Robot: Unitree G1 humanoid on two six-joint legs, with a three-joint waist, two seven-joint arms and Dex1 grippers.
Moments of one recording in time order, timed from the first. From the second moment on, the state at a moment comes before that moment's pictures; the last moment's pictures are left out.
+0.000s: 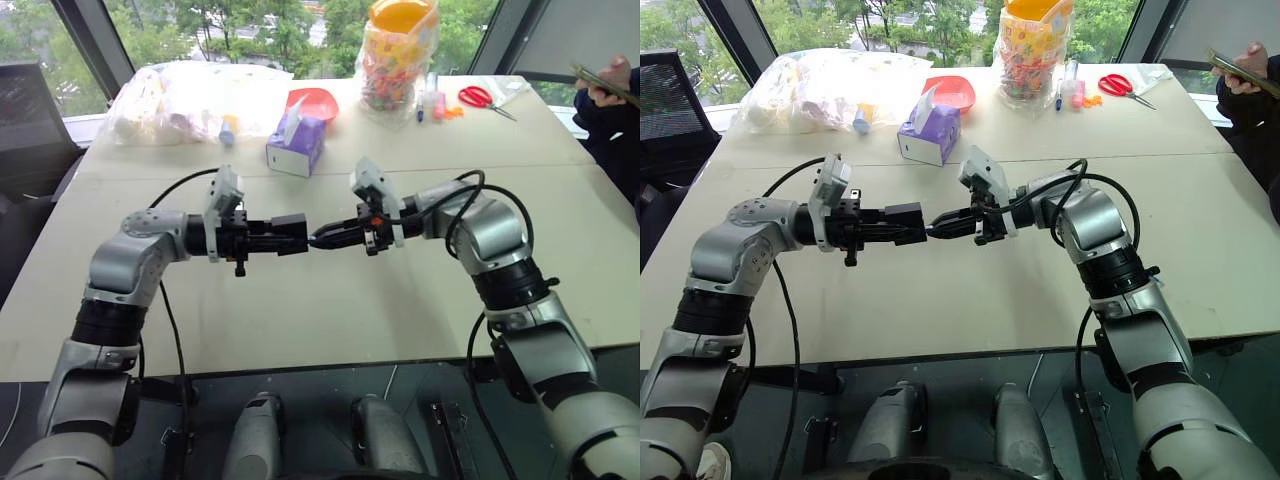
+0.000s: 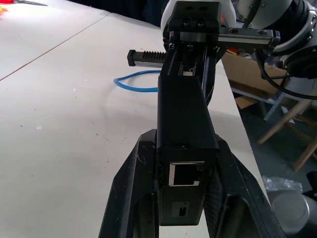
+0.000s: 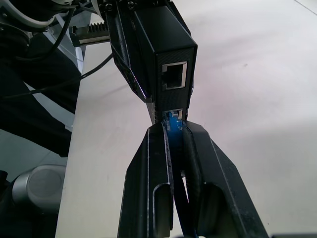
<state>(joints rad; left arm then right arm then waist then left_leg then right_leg) -0.62 0.61 -0.05 0.06 -0.53 0.57 -1.26 -0.87 -0.45 0.25 0.16 0.33 0.69 1.27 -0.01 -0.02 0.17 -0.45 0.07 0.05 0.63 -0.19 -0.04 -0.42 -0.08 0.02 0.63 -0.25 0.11</state>
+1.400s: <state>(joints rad) -0.73 0.24 -0.14 0.69 -0.13 -0.04 -0.88 -0.62 -0.35 -0.10 0.14 0.21 0.59 0.39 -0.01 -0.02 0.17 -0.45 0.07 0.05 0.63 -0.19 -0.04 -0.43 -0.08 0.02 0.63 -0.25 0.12</state>
